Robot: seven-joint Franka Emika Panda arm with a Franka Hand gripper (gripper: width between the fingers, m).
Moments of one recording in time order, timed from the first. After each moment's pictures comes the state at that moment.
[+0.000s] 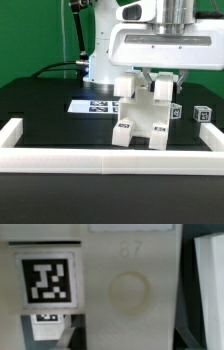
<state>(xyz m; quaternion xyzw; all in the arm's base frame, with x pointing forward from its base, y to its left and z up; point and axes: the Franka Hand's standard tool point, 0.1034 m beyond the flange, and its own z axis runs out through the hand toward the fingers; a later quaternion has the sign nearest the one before) 0.535 0.057 0.090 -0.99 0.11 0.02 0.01</state>
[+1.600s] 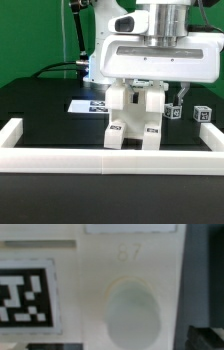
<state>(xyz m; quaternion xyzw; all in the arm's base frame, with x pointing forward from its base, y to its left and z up) 0.544 0.044 0.074 -1.00 0.09 0.00 0.00</state>
